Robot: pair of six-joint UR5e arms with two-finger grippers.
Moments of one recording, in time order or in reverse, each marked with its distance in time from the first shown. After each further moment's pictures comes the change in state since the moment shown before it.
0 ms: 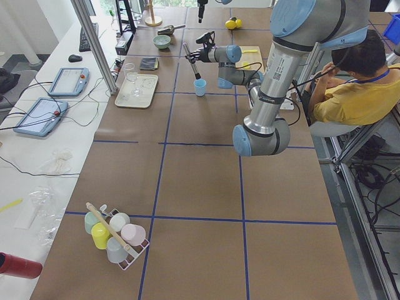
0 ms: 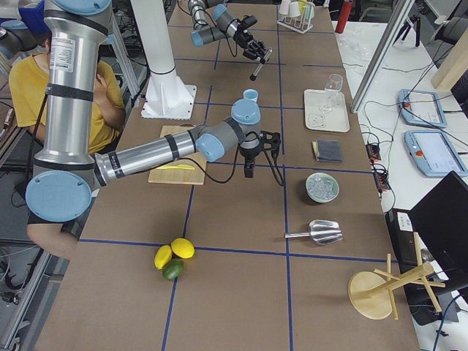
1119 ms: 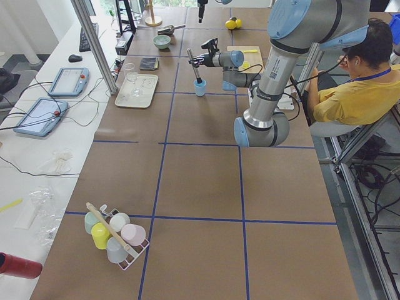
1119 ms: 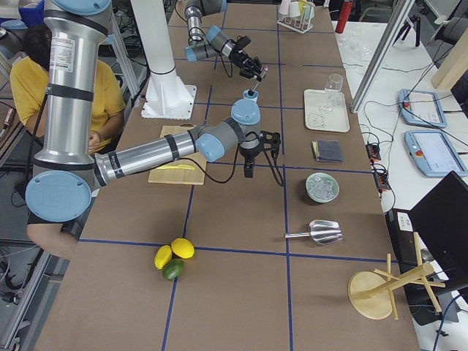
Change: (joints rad) left arm 0.076 -0.097 0.176 -0.045 0.130 0.021; right arm 0.000 0.000 0.001 0.000 0.004 0.001
